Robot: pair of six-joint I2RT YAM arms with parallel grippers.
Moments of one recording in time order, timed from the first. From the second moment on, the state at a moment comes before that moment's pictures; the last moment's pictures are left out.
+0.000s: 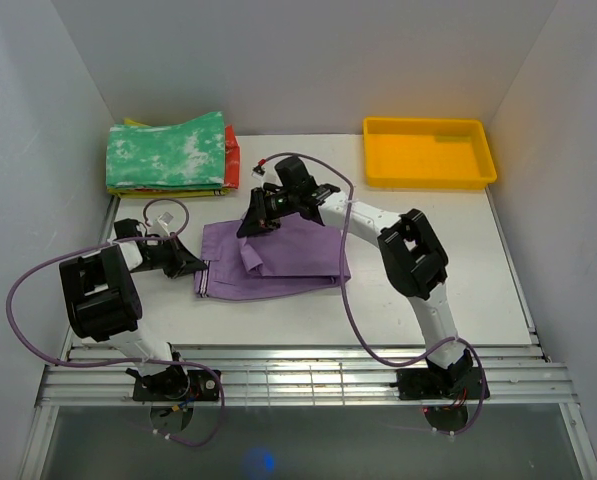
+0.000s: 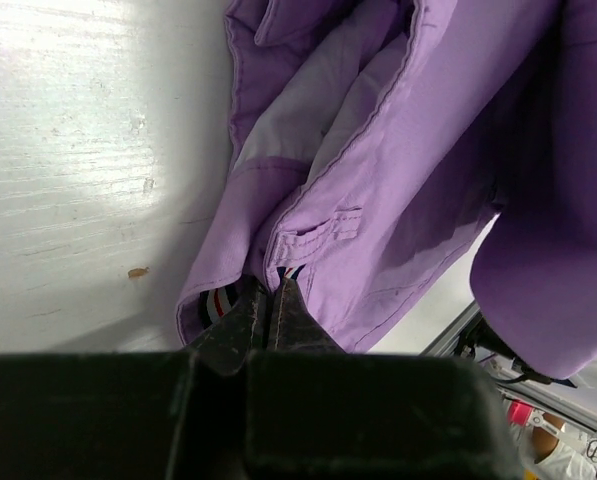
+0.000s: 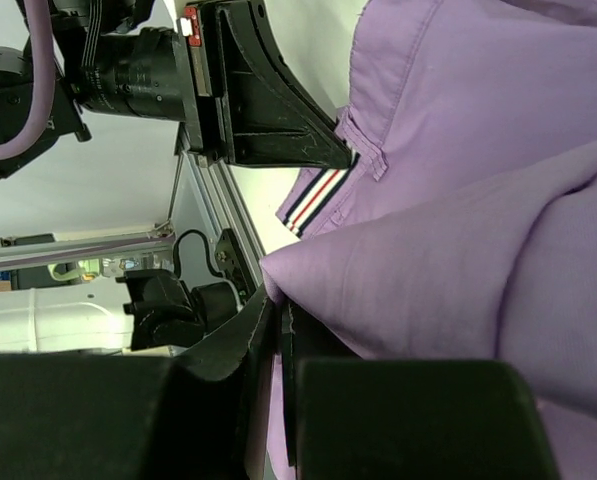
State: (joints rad) left arm 0.34 1.65 0.77 -0.33 0.86 -0.10; right arm 0.75 2.18 1.74 -0.14 -0.78 0.73
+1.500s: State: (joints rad) left arm 0.33 1.61 0.71 -0.26 0.85 -0.16; right arm 0.93 2.42 1.93 0.00 -0.72 0.91
